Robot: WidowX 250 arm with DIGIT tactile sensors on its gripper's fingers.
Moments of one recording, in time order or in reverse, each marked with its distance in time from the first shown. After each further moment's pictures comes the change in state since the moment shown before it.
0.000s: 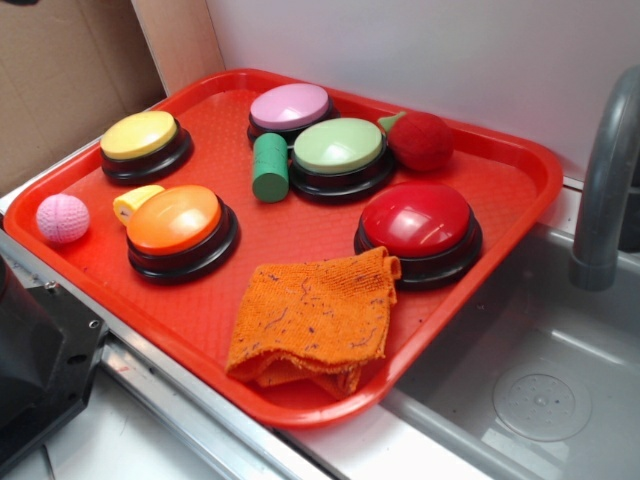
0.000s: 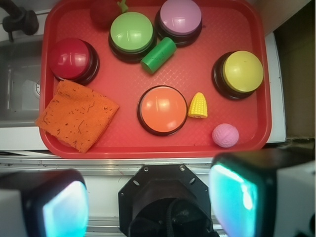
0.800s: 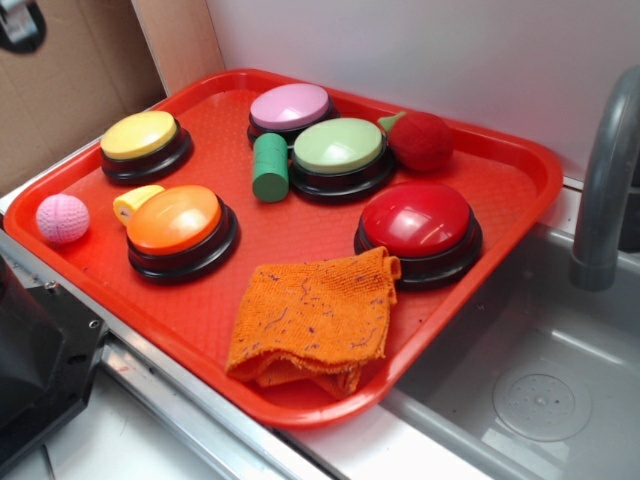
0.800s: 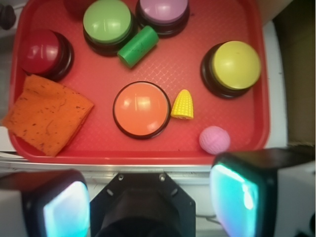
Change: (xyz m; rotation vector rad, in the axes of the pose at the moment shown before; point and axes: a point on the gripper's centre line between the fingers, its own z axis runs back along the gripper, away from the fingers) arm 0.003 0.049 -0.044 -0.005 -0.013 -0.003
